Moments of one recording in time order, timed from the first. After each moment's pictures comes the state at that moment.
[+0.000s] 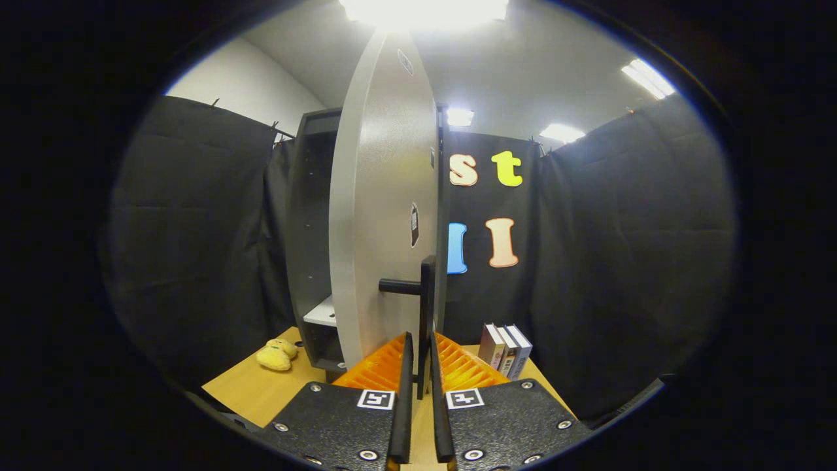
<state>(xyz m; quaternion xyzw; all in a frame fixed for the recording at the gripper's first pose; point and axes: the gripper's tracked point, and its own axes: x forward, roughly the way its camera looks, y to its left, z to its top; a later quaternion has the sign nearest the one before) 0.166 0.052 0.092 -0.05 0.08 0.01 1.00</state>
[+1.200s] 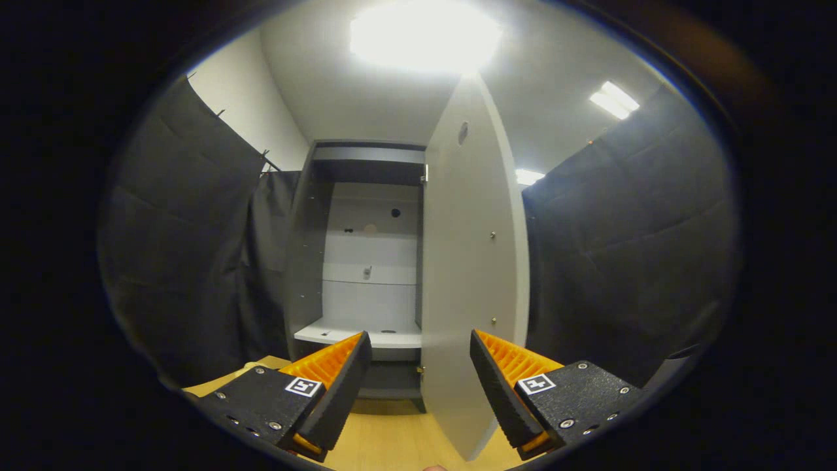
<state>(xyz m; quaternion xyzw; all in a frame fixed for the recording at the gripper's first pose) 0.118 0.121 0.025 -0.03 -0.06 -0.02 1.00</state>
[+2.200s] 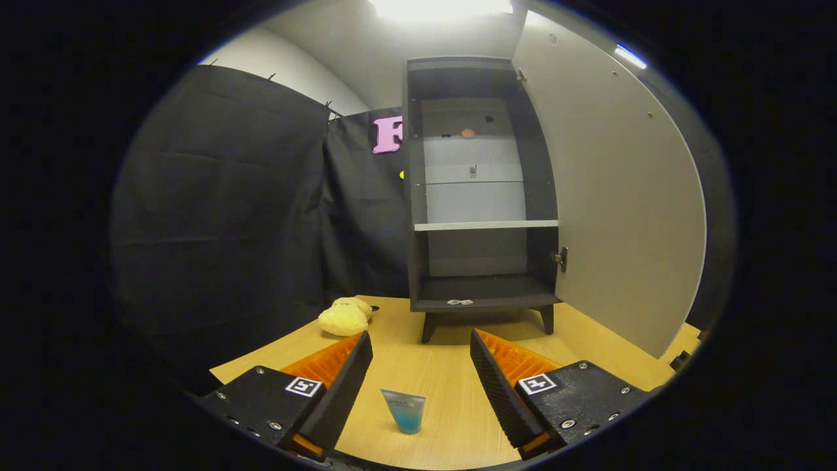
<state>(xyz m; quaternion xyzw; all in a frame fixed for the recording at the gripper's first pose) 0.117 0.307 -0.222 -0.01 0.09 0.12 0.99</state>
